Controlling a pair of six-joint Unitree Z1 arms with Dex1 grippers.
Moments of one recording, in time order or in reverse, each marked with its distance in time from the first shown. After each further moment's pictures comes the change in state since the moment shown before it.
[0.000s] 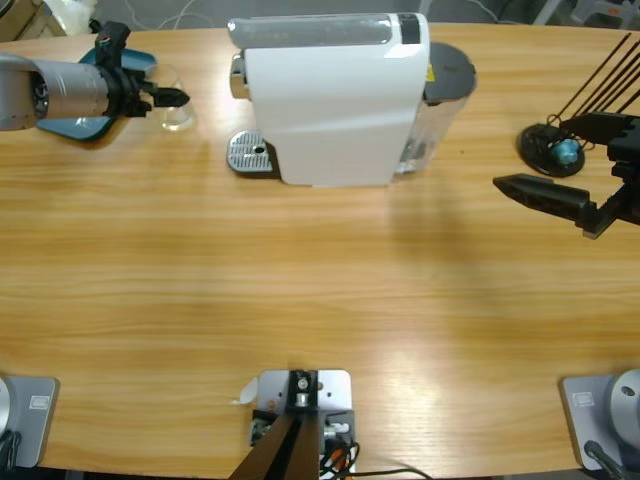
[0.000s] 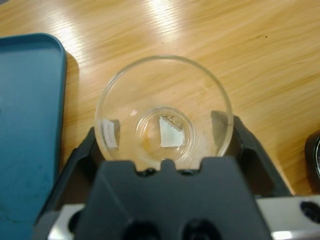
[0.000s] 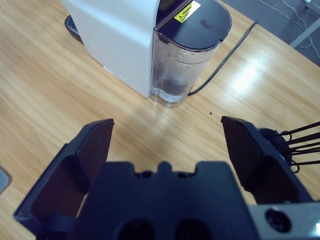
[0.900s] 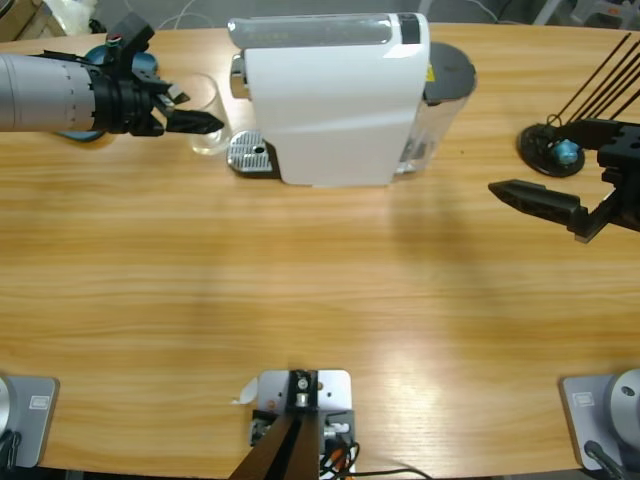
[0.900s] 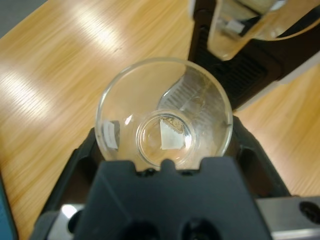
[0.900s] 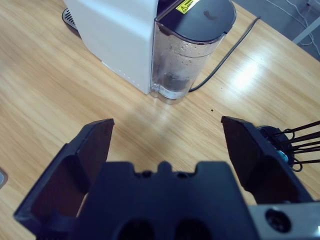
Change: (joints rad) arm 0 -0.186 -0.246 0.024 0.221 -0.186 0.175; arm 1 0.000 0.014 0.018 -0.017 0.000 0.000
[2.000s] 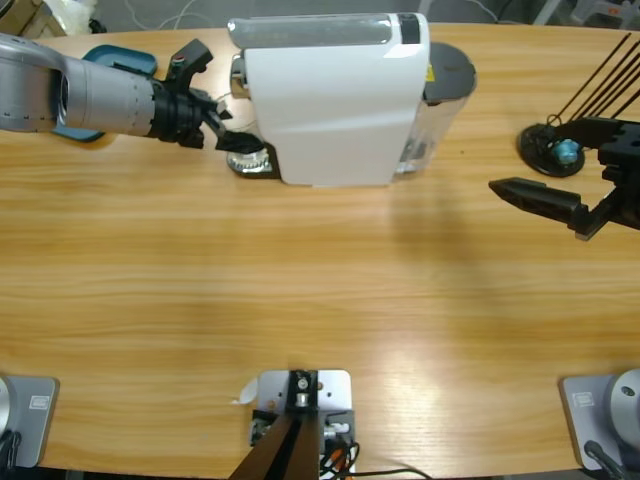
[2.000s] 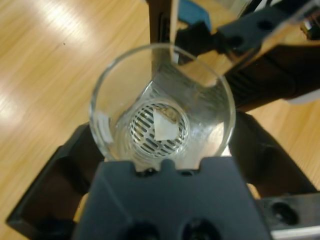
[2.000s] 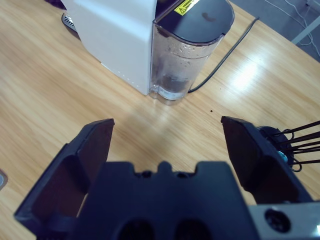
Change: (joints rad) arm 0 -0.031 0.177 -0.117 0.045 -0.094 0.000; arm 1 -0.004 0.000 0.000 -0.004 0.000 0.000
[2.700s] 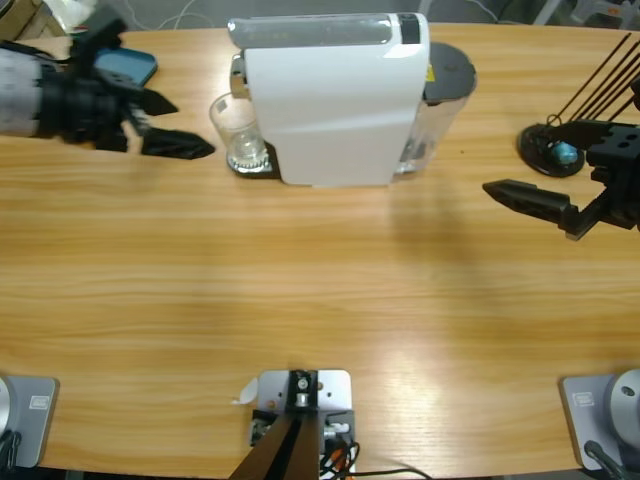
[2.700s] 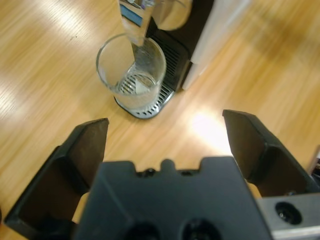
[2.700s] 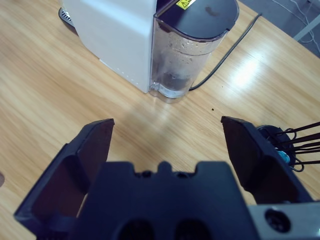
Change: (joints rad) arm 0 -0.002 -0.366 0.017 0.344 0.011 -0.010; arm 1 -0.001 0.027 0.000 -0.006 0.000 0.000
